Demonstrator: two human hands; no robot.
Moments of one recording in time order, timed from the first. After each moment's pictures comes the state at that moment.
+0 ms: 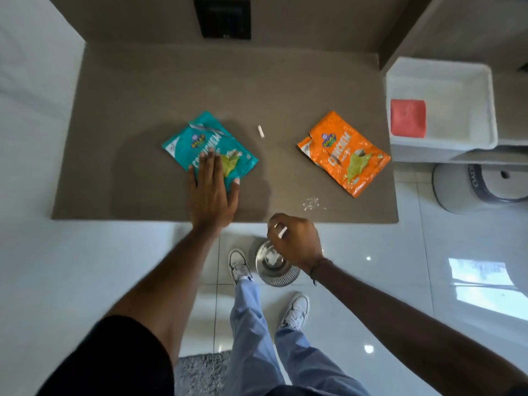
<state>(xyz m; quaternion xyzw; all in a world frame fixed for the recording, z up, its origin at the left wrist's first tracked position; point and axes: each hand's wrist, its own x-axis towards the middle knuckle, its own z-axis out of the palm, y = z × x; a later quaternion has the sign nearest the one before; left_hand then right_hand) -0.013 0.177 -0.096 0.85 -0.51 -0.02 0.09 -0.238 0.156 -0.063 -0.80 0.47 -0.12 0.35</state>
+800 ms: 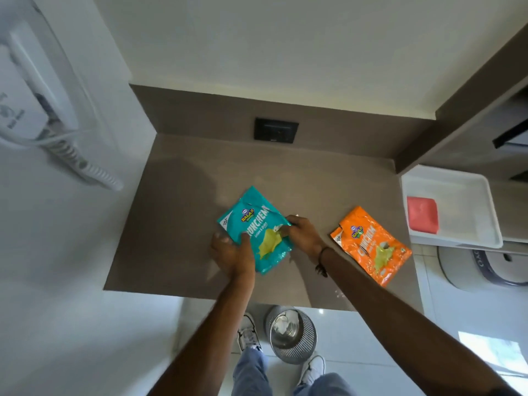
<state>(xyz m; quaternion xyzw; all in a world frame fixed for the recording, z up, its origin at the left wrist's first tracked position) 0.038 0.131 -0.040 0.83 0.01 -0.26 0.49 -0.073 0.013 -0.001 -0.62 0.56 -0.02 0.55</state>
